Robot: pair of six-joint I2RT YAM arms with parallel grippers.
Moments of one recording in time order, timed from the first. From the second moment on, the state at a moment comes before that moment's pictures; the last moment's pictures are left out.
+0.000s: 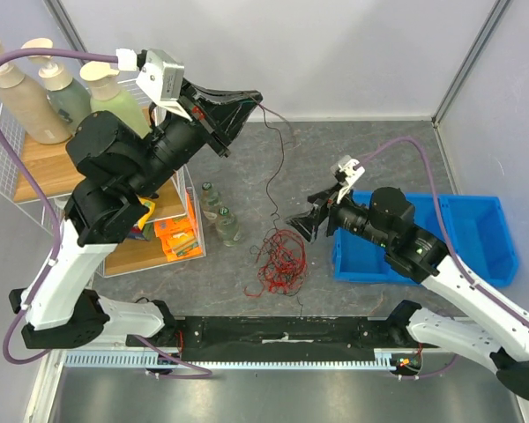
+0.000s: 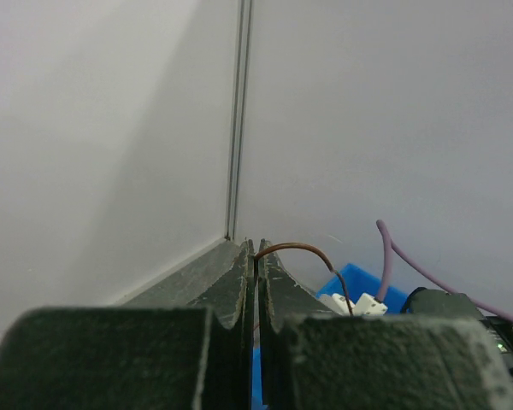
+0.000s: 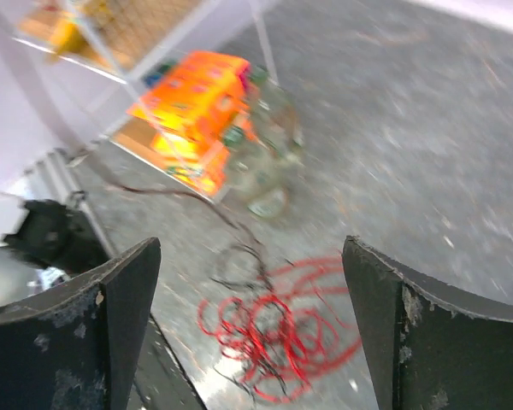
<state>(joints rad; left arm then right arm) -0.93 1.26 1.97 -0.35 -0.05 -0.08 0.75 0.91 0.91 -0.24 -0.14 0.26</state>
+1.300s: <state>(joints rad) -0.93 0.81 1.36 -0.29 -0.21 -0.08 0.92 1.35 1.79 -0.17 -0.12 0.23</state>
